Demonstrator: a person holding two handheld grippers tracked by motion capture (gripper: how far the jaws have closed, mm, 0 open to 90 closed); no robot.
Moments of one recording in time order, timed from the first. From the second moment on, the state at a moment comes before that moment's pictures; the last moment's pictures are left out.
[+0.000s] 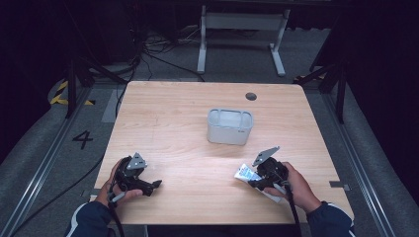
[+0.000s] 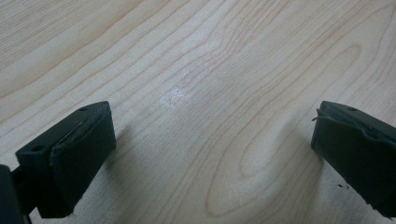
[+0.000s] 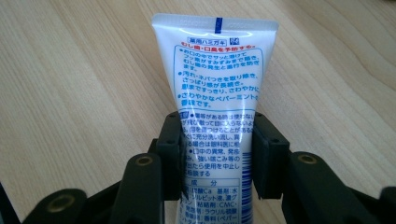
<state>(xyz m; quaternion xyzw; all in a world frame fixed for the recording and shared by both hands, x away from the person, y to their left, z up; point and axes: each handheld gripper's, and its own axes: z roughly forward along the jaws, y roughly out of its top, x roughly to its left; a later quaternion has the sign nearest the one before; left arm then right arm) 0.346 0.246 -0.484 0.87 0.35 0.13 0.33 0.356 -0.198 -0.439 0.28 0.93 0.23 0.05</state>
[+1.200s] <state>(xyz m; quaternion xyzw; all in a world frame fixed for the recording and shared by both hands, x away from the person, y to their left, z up) 0.346 0.246 -0.484 0.87 0.35 0.13 0.33 0.355 -0.231 -0.412 0.30 0.89 0.33 0.10</state>
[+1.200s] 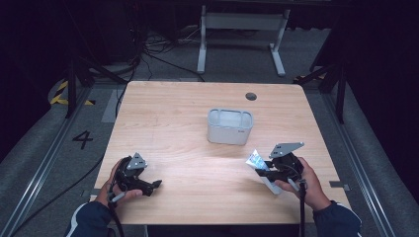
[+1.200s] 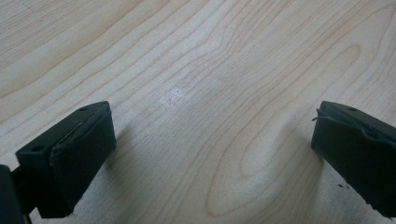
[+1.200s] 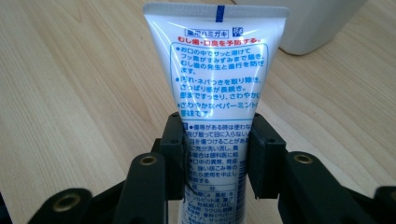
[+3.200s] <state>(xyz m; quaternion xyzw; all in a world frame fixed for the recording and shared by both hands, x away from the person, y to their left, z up) 0.346 0.246 -0.484 0.87 0.35 0.13 0.33 0.358 -0.241 -0.353 0.28 0.82 0.46 0.20</state>
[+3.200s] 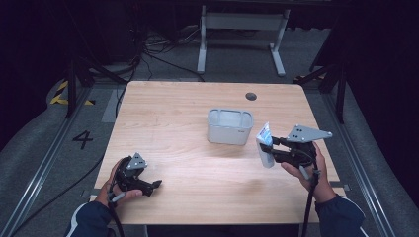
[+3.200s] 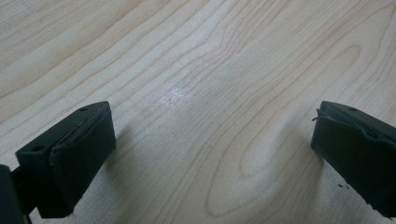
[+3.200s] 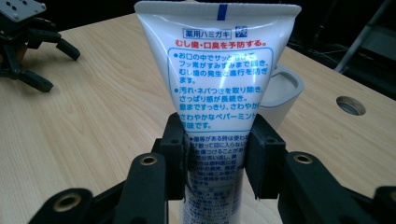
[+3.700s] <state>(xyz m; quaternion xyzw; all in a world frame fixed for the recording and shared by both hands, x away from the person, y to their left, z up) 0.346 0.246 -0.484 0.87 0.35 0.13 0.33 0.367 -0.229 -0.331 0.26 0.81 0.48 0.21</state>
